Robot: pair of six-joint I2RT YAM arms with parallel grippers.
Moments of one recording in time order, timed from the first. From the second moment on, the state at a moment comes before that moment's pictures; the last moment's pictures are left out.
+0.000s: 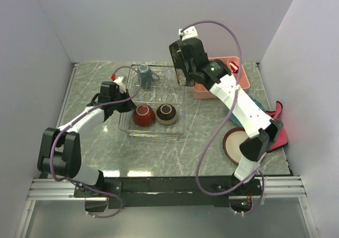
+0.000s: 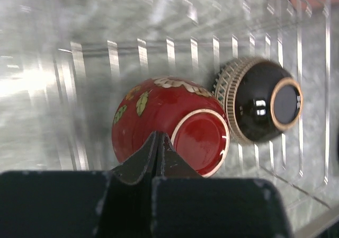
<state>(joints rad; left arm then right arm) -0.20 1.47 0.88 -0.11 0.30 -0.36 0.66 1.72 1.97 -0.77 0.55 0.05</state>
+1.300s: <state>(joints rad) -0.08 1.41 1.00 -0.22 0.11 -0.29 0.66 1.85 2.12 -1.06 0.62 0.10</state>
